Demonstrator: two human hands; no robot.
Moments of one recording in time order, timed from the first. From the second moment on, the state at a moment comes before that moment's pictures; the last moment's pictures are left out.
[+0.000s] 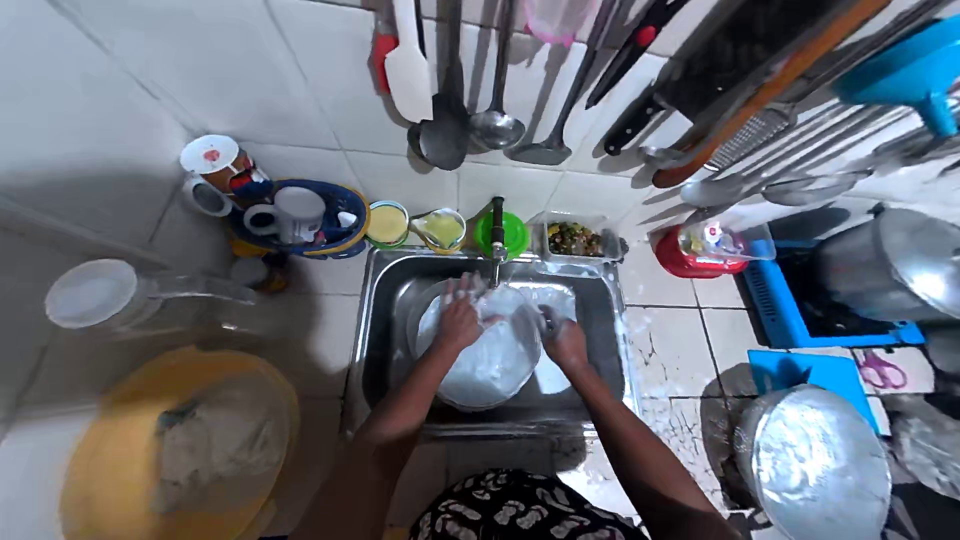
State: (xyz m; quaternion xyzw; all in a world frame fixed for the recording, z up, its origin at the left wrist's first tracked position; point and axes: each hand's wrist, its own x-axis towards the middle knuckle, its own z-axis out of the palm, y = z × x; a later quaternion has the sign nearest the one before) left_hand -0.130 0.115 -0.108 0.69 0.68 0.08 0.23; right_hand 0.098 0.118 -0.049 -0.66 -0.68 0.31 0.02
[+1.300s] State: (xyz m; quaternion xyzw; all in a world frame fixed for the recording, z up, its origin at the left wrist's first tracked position) left_hand -0.127 0.036 -0.067 0.26 0.80 0.26 0.48; right_hand 0.122 0.089 -0.104 -0.68 -0.29 0.63 0.25
